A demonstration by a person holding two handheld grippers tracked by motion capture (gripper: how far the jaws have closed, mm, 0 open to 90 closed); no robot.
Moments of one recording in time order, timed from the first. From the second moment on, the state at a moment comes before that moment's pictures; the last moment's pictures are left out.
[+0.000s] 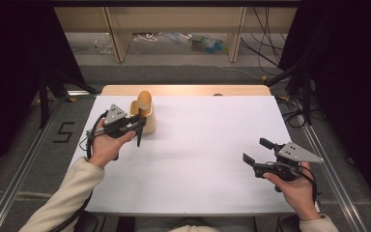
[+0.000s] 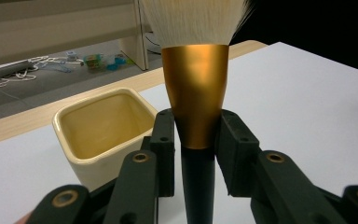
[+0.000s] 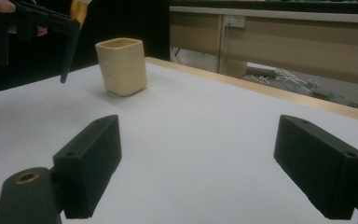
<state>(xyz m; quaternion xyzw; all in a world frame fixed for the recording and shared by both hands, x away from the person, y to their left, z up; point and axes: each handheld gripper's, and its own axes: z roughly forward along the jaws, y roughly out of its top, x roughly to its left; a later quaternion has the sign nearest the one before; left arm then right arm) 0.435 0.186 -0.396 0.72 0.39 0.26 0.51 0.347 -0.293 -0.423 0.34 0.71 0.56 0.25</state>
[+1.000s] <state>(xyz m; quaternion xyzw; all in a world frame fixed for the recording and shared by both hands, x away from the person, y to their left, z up) 0.436 0.191 -0.387 0.71 0.40 0.27 0.52 0.347 -0.293 -0.423 0.34 0.71 0.56 0.25</state>
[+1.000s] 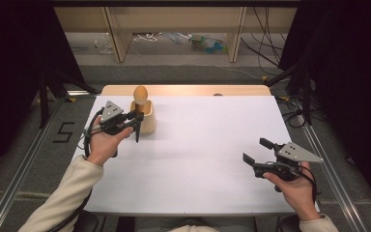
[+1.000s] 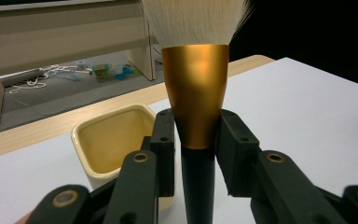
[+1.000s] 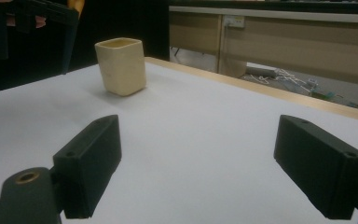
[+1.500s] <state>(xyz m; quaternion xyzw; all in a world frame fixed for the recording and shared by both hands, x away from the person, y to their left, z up) 0.438 0.193 -0.383 0.69 0.40 0.29 0.53 0.348 -0.292 -0.424 0.34 0.71 0.56 0.24</state>
